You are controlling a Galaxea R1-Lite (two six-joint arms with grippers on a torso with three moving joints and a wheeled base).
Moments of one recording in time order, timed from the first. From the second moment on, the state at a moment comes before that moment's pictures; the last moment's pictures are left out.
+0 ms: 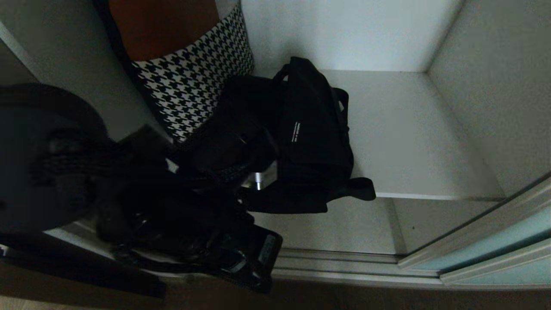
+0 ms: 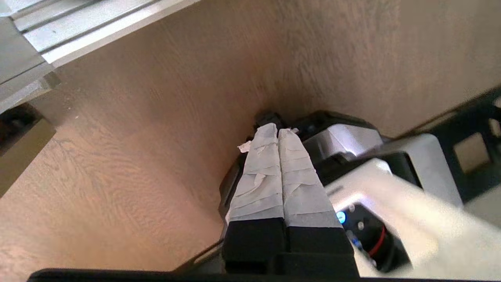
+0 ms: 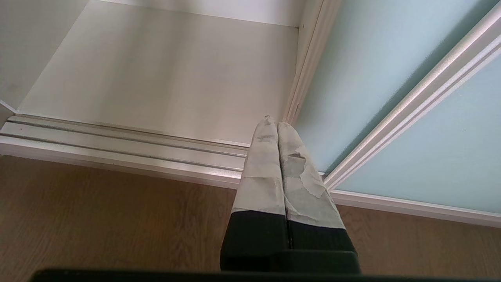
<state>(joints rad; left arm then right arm) -0.89 1.67 -1.43 0.70 0.06 -0.35 0.00 0.00 0.00 0.00 0.01 -0.03</state>
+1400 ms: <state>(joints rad) -0.72 1.96 -1.92 0.44 0.59 -0.32 0.00 0.00 0.00 0.00 0.01 -0.03</state>
